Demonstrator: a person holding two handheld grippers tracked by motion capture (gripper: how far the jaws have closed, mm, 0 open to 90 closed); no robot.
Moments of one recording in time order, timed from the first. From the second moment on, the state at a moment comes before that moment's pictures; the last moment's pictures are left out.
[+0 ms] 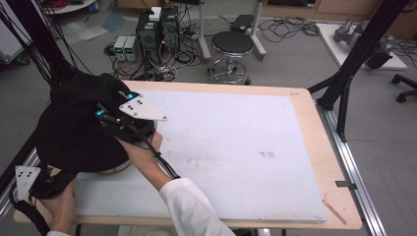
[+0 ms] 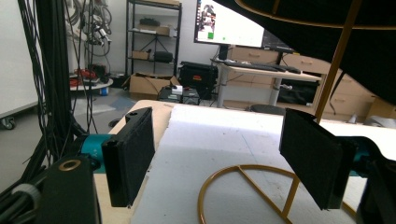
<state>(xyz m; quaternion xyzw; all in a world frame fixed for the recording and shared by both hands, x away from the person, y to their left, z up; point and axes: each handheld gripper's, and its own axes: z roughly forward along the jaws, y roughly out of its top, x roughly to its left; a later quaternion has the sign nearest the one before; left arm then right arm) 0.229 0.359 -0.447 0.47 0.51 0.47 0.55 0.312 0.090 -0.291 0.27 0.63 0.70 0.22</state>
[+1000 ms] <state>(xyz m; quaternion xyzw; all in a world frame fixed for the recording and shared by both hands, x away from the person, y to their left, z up) 0.227 0.357 -0.447 0.47 0.51 0.47 0.55 0.318 0.005 -0.300 0.30 0.65 0.66 0.23</state>
